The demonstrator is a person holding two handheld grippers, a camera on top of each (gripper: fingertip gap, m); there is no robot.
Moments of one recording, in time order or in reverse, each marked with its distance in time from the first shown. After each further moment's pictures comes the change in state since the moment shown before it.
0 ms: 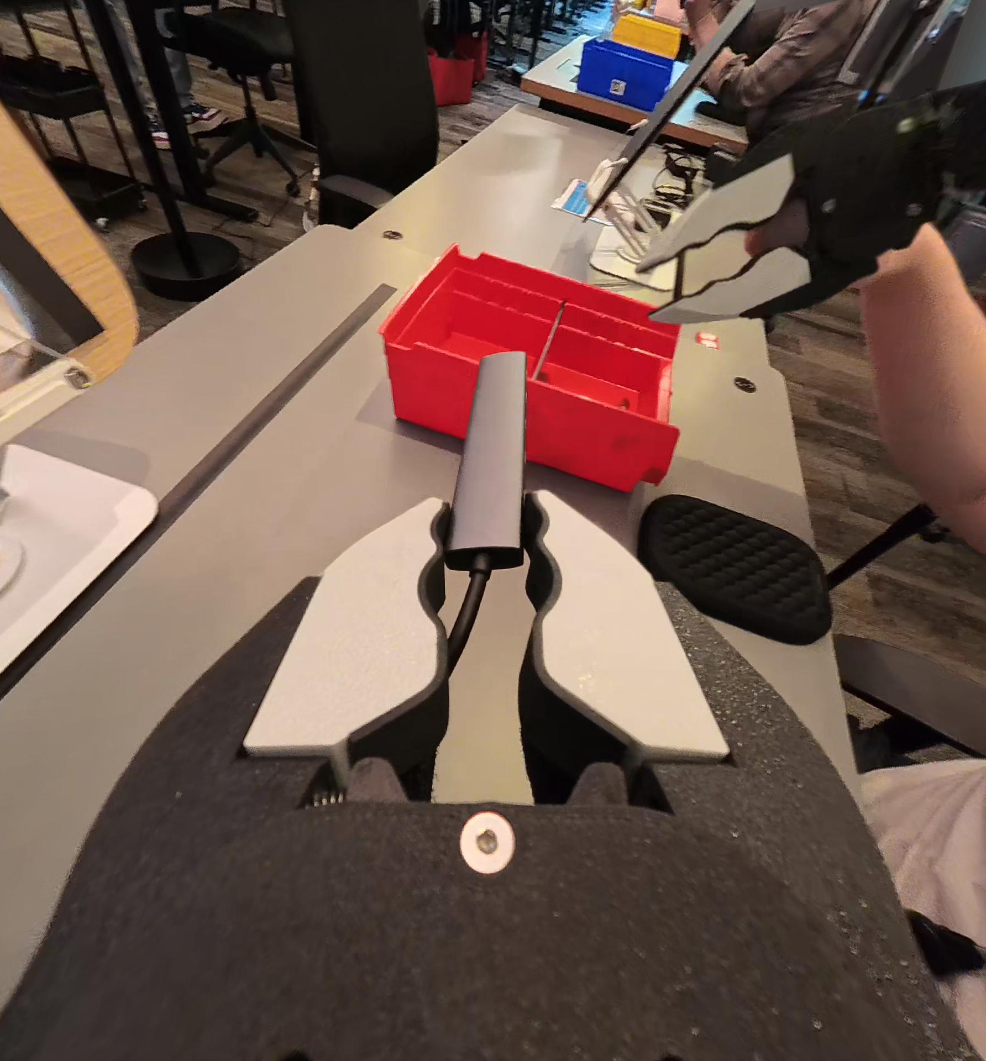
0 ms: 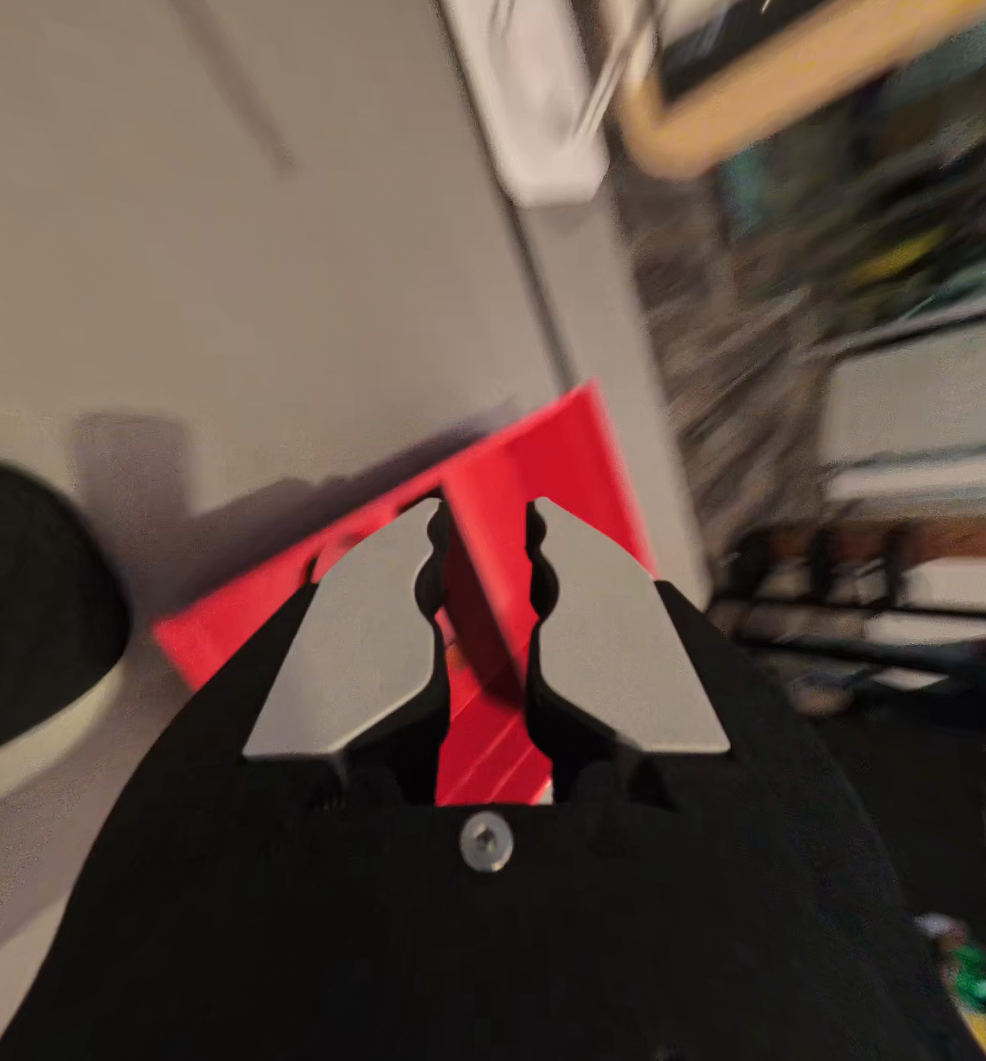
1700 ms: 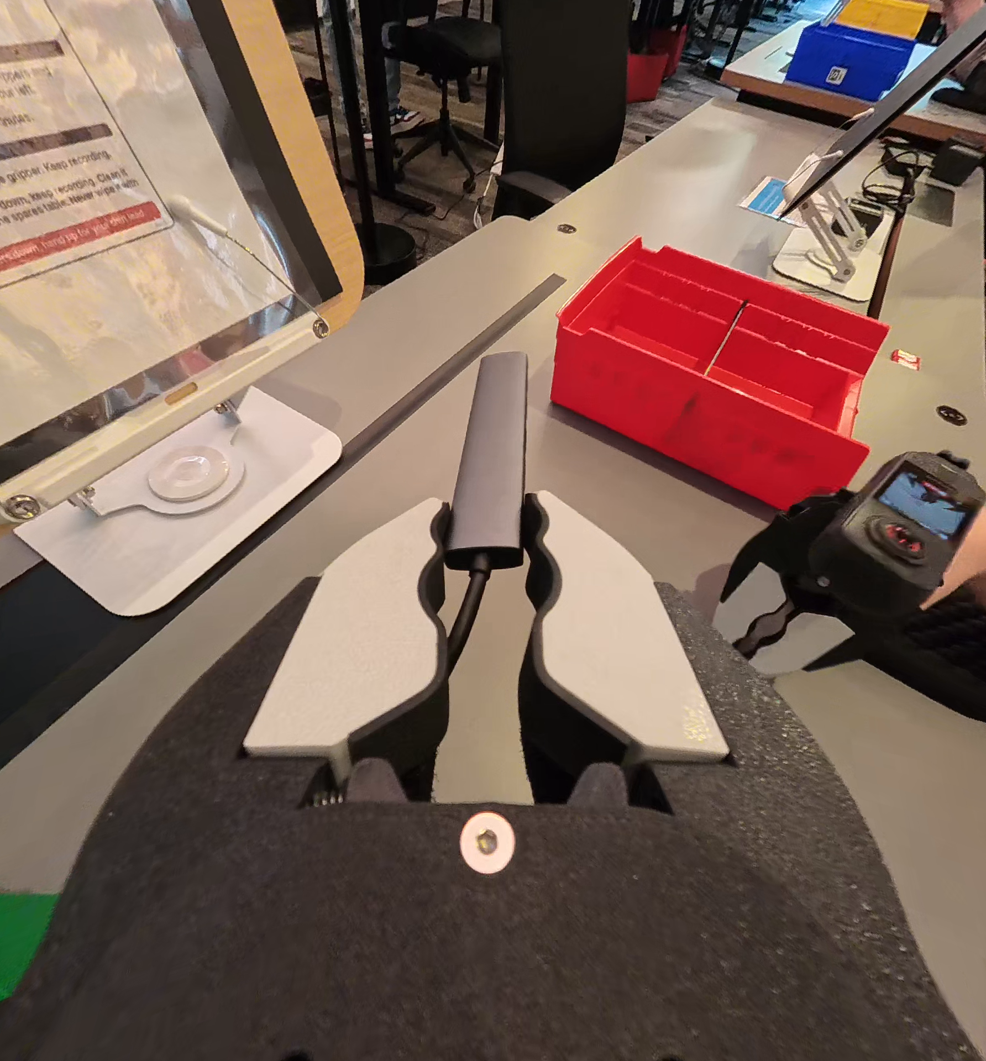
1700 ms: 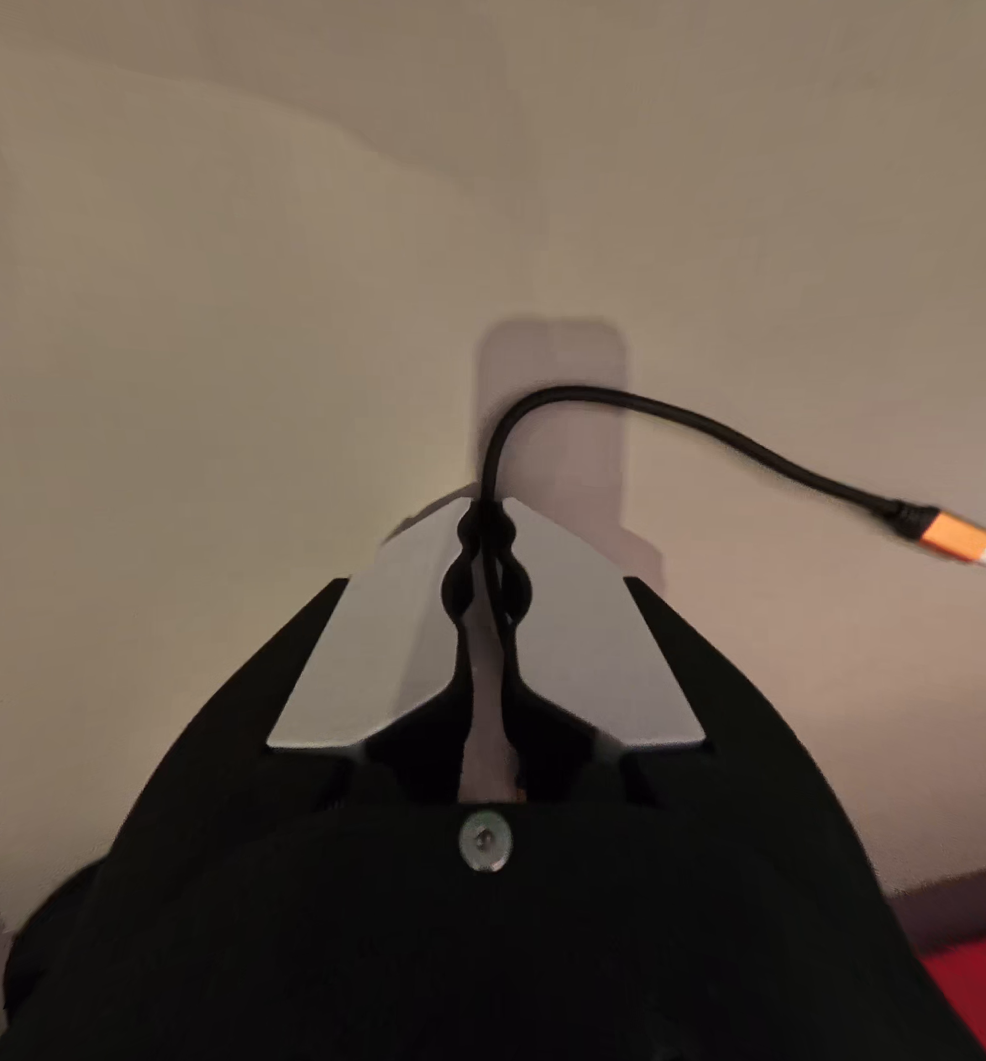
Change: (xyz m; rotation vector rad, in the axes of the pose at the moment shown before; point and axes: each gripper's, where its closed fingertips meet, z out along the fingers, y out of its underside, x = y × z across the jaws) left arm -0.065 0.010 -0.027 -0.001 -0.281 -0.032; right arm -0.234 -0.075 0.118 -0.046 -0.737 0.234
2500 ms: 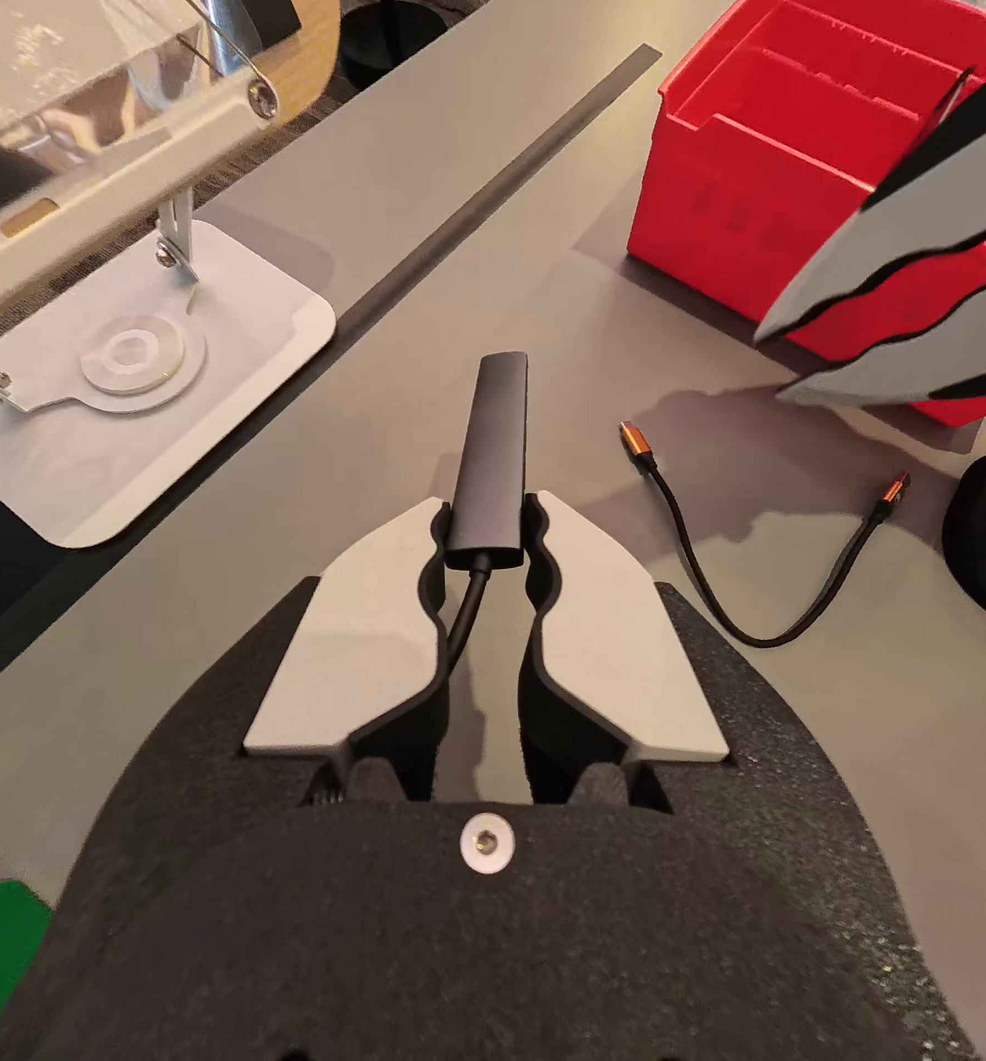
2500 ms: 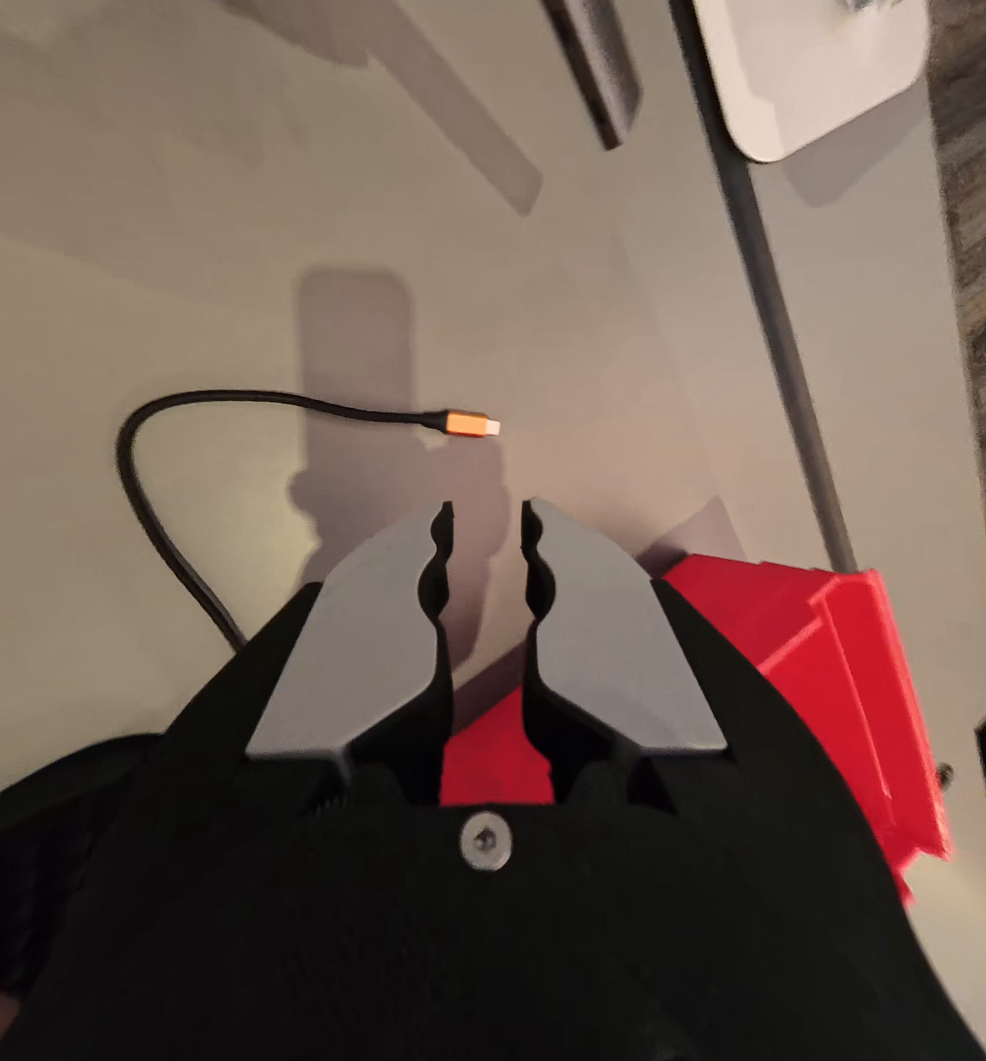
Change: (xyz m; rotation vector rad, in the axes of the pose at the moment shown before) left arm -0.016 0.068 0.068 -0.253 -0.081 0.010; right arm 0.136 -0.021 -0.091 -0.130 0.419 0.025
